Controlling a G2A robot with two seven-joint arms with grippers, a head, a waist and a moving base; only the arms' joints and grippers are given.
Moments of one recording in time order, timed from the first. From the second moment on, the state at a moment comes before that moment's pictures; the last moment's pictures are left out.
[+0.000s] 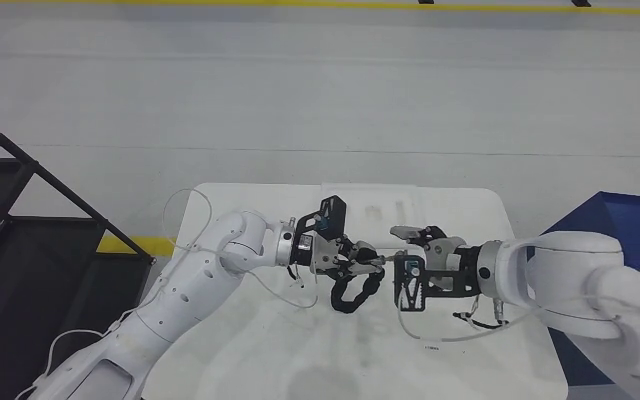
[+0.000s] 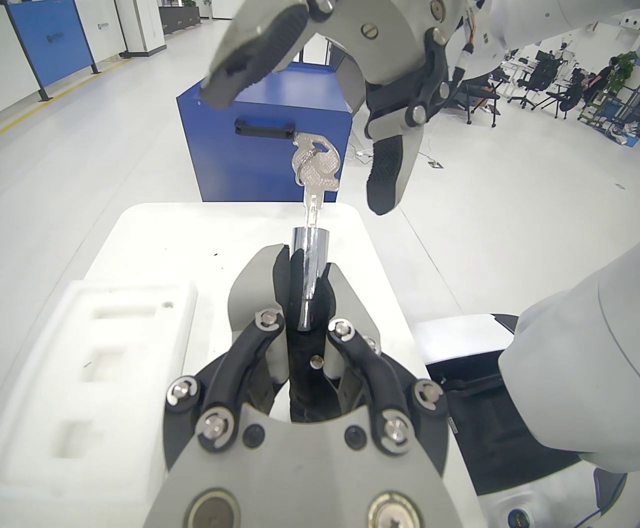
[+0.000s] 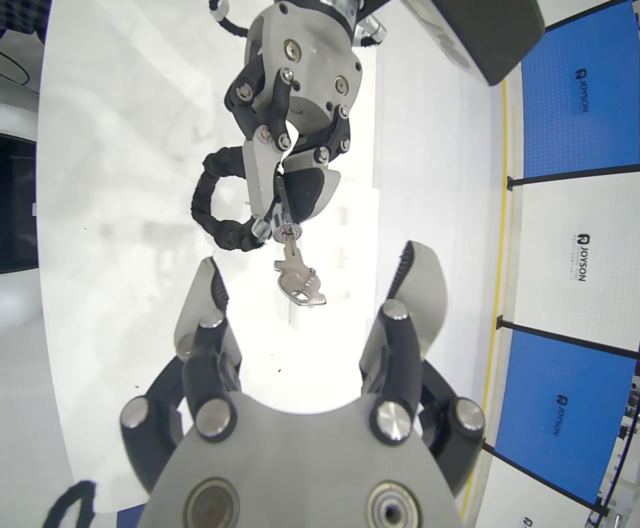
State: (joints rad) left arm 0.90 -1.04 -0.81 -1.53 0.61 -1.01 -0.36; right arm -0.98 -0.72 1.07 -2.25 -0.88 -0.80 0.91
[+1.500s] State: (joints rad) left arm 0.91 -1.03 -0.82 -1.58 0.77 -1.01 -0.24; right arm -1.14 -0.71 1.19 -2.22 -0.48 -0.41 0.99
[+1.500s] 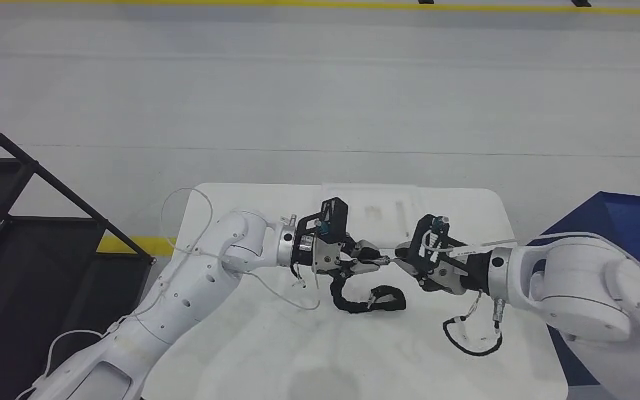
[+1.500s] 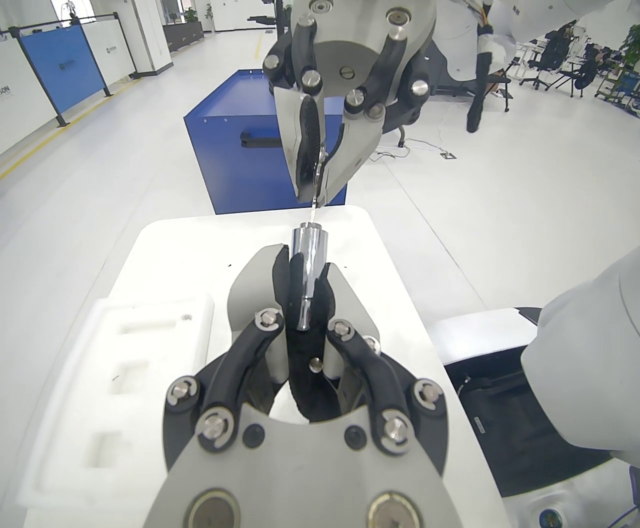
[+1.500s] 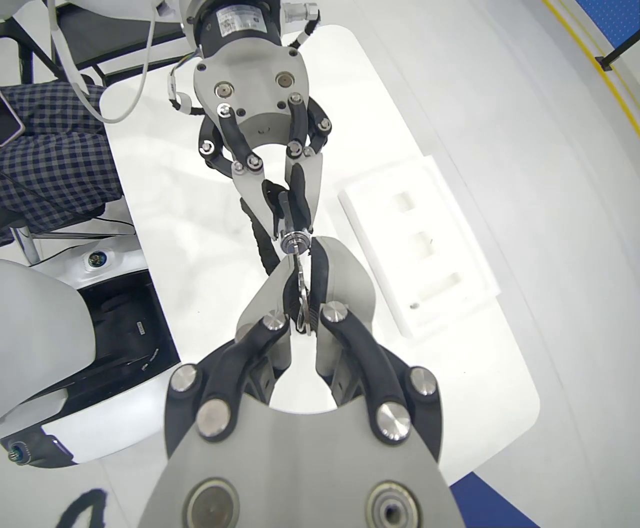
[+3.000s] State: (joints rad) left arm 0.81 -1.17 -0.57 -1.22 0.78 -0.99 -0.35; right arm -1.21 -0.71 1.23 -2.16 -0.47 -0.57 0.87
